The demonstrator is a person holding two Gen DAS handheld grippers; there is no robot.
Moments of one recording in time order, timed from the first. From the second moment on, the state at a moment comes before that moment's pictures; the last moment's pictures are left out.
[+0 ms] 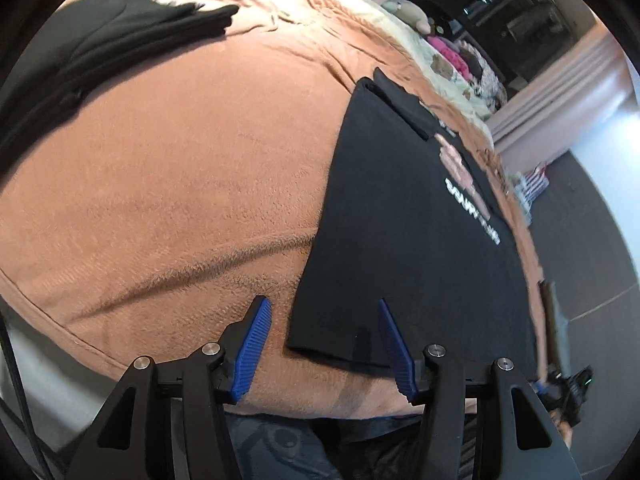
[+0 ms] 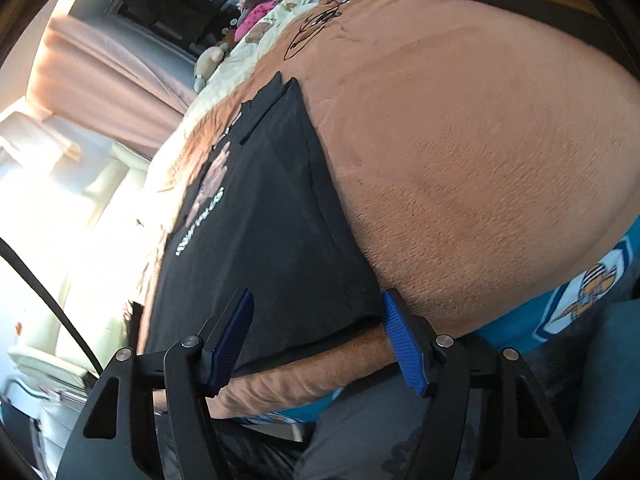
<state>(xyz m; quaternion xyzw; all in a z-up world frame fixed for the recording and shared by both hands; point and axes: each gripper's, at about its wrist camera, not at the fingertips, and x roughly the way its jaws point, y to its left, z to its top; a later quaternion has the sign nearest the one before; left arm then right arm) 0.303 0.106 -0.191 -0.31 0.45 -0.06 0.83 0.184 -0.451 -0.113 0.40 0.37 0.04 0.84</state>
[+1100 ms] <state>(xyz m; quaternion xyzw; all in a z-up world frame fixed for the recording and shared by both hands) 0.306 0.101 -0.199 -0.41 0.41 0.01 0.81 0.186 -0.433 -0.117 0.43 0.31 -0.03 0.85</state>
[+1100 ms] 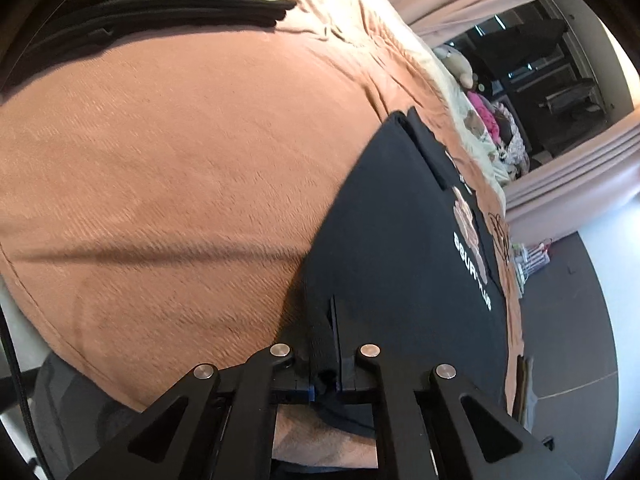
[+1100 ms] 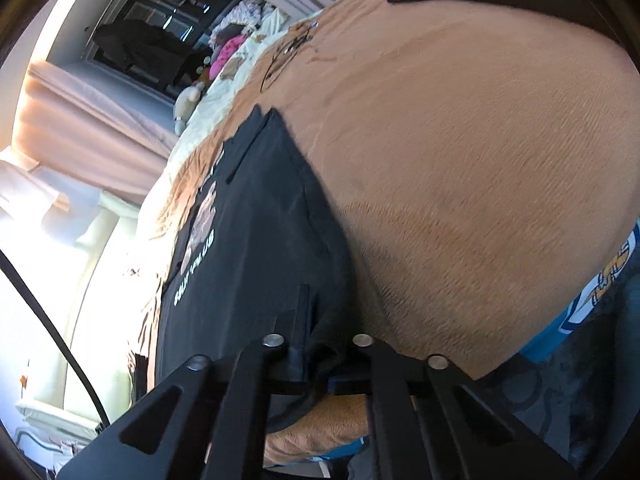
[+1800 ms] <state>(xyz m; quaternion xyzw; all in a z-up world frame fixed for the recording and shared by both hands) 0.263 0.117 -0.095 -0.41 0.32 -0.03 0.85 0.096 -0.410 -0.060 0.42 0.22 0.03 0.88</state>
